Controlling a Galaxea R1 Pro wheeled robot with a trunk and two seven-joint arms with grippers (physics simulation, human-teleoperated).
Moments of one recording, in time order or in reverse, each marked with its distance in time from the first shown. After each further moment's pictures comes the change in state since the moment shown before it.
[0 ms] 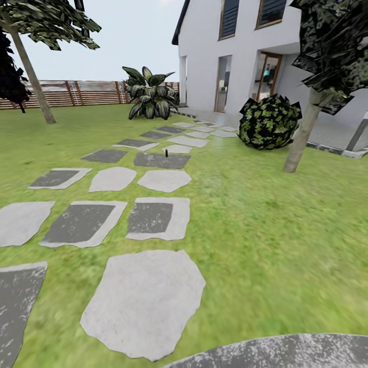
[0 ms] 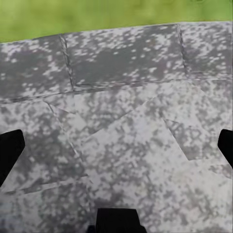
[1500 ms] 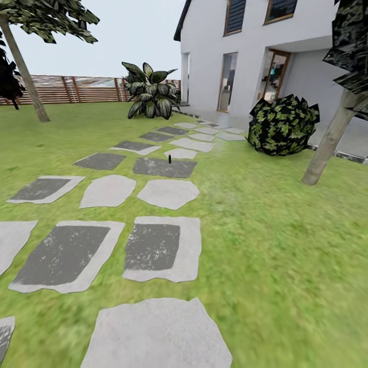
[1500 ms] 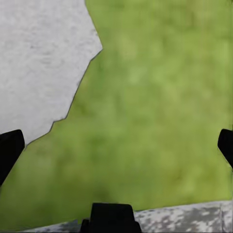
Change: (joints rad) left arm 0.000 0.001 -0.002 0.008 -0.003 -0.002 -0.002; right arm 0.000 0.000 -0.008 0.012 0.046 -0.002 -0.003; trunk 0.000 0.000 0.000
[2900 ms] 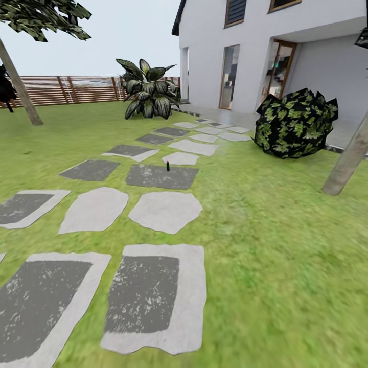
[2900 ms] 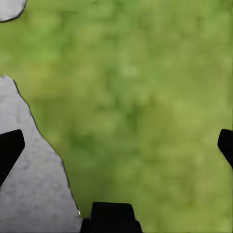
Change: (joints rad) left arm 0.000 0.000 0.000 0.000 -0.003 0.000 0.000; right arm 0.000 0.000 0.002 0.002 0.001 0.001 0.000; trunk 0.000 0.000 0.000
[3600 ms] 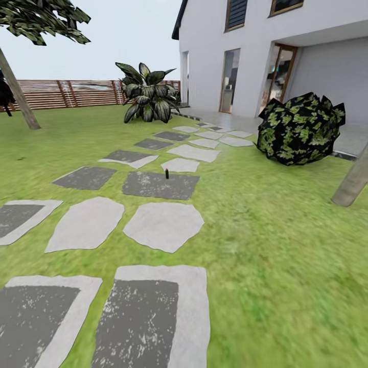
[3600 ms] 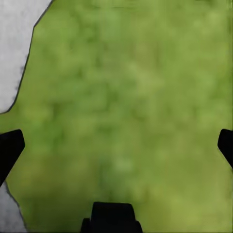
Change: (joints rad) left arm 0.001 0.000 0.000 0.000 -0.001 0.000 0.000; right arm 0.000 0.000 0.003 0.000 0.000 0.000 -0.001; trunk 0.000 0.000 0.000
